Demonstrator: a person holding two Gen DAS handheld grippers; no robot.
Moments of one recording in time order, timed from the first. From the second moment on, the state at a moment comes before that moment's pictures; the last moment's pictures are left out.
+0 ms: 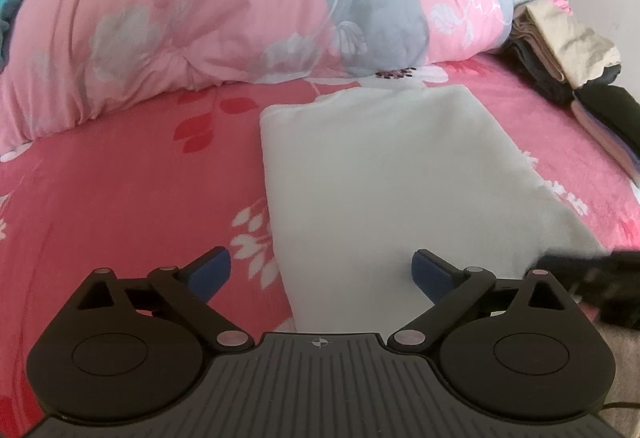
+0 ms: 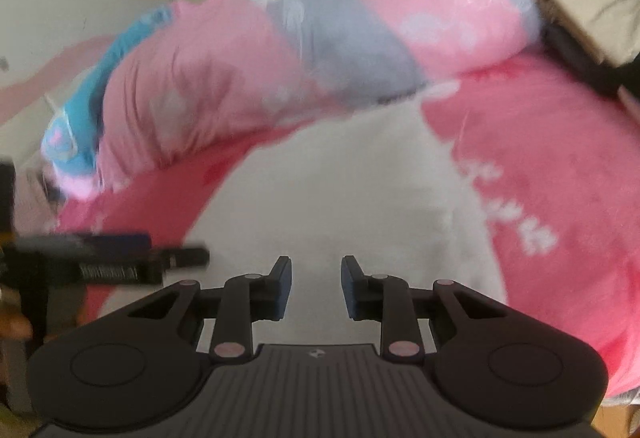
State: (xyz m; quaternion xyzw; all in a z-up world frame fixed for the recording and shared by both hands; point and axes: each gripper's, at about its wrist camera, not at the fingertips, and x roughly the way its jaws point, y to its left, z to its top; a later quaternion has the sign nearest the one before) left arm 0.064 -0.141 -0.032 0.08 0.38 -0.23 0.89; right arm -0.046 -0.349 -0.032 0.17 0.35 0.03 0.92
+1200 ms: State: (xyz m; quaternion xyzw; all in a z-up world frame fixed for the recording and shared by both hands) left arm 0.064 -0.136 -0.036 0.07 0.40 -0.22 0.89; right arm -0.062 -0.331 -0.028 0.15 0.38 0.03 0.91
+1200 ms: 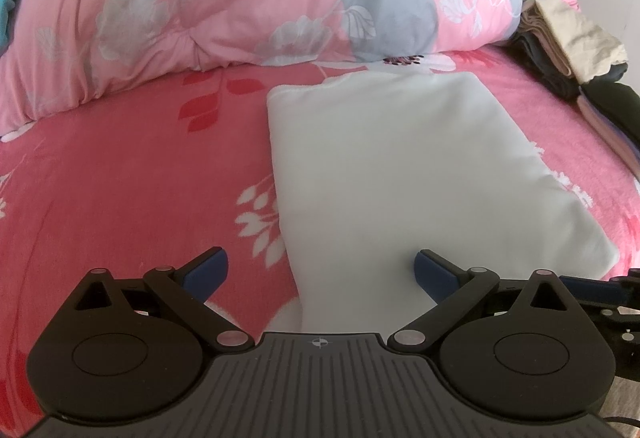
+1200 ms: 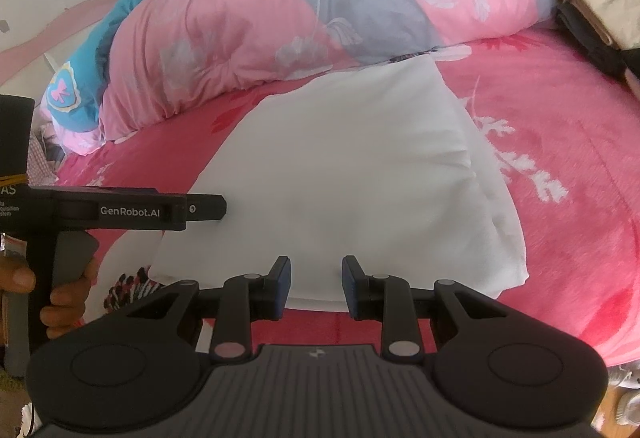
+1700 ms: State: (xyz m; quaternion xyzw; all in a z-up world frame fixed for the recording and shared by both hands) left arm 0.064 -0.135 -0.038 0.07 0.40 -0.22 0.89; right arm -0.059 -0.329 -0.031 0.15 0.38 0.04 0.91
